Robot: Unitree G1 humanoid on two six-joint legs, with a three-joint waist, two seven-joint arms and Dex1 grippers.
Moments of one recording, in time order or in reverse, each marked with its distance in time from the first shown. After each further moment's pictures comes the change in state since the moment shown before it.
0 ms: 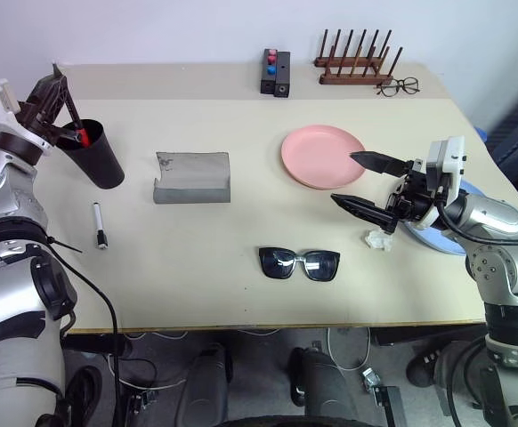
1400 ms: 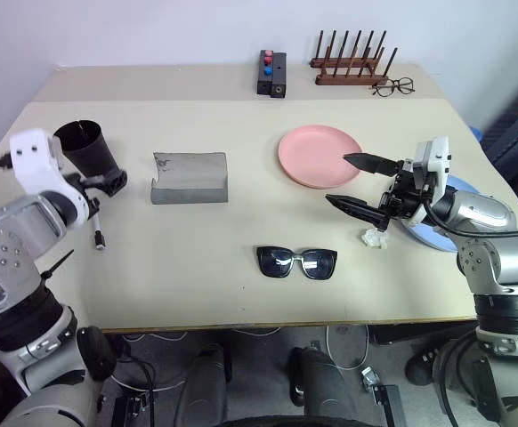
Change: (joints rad) left arm 0.488 -0.276 0.243 -1.619 -0.108 1.972 0.738; right arm -0.059 0.026 0.045 0.104 -0.063 -0.049 0.053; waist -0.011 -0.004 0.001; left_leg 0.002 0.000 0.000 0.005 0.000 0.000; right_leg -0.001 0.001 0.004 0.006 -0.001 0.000
